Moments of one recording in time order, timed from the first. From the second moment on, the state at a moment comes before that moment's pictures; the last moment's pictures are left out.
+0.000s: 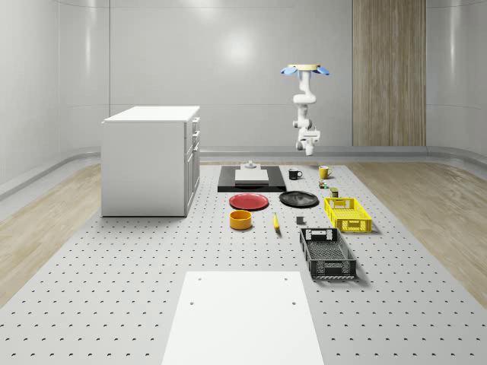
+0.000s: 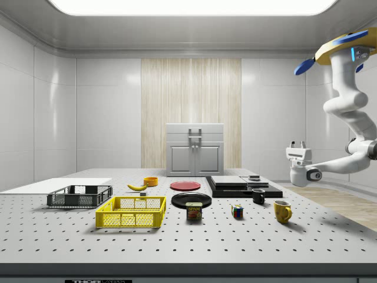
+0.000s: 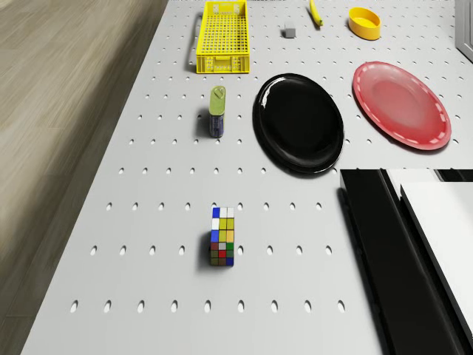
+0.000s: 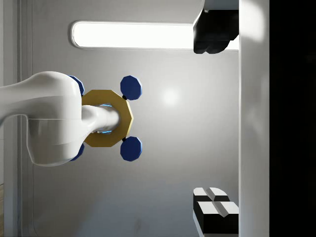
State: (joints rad) arm -0.01 -0.71 0.01 -2.04 0.00 1.37 0.78
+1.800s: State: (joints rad) arm -0.08 -0.74 0.25 -2.11 -0.34 1.40 0.83
